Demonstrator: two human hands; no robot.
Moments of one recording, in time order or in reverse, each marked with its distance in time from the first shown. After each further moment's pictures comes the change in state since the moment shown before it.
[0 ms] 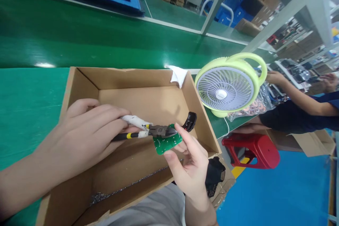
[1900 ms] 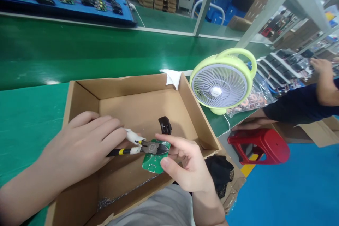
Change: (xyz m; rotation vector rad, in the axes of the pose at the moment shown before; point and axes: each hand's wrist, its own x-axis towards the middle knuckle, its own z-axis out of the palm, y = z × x) left_hand -0.004 0.000 0.002 0.029 -0.087 0.021; right_hand 0.006 -0.004 -0.008 0.439 -0.389 0.310
